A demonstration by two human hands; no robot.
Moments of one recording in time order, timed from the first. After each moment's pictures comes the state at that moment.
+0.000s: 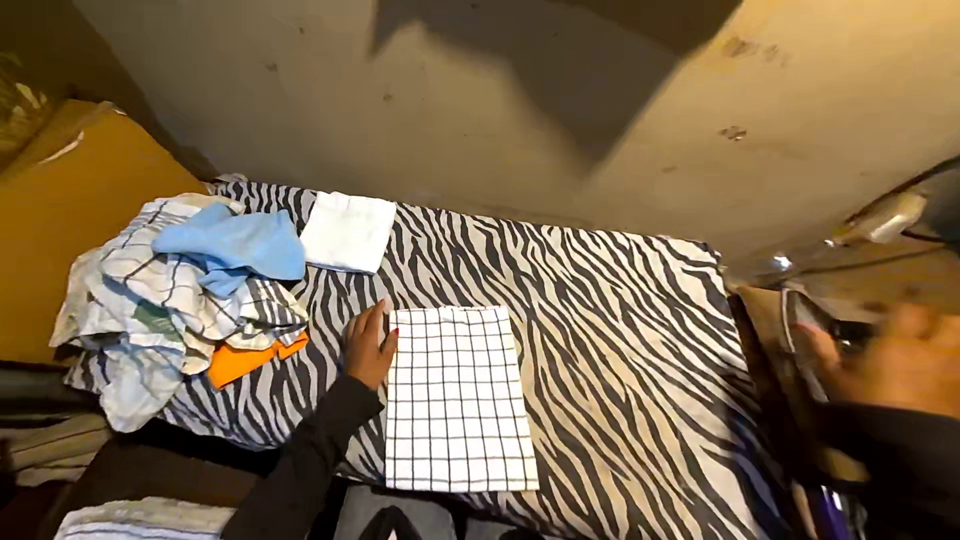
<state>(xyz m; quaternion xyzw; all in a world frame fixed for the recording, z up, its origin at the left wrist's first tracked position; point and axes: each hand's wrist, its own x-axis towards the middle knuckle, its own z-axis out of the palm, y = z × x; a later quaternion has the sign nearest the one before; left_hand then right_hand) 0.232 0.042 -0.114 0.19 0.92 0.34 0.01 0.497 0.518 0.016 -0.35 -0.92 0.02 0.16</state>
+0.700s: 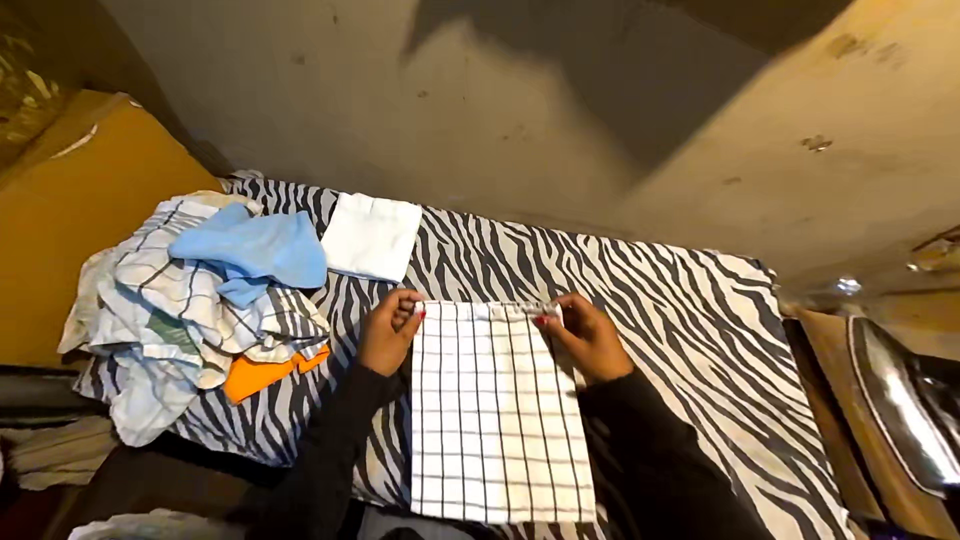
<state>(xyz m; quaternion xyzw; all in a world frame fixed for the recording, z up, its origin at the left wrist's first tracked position) 0.203 0.049 -0.066 0.18 0.83 0.52 0.04 0.318 0.325 -0.063 -0.08 -0.86 0.48 0.13</state>
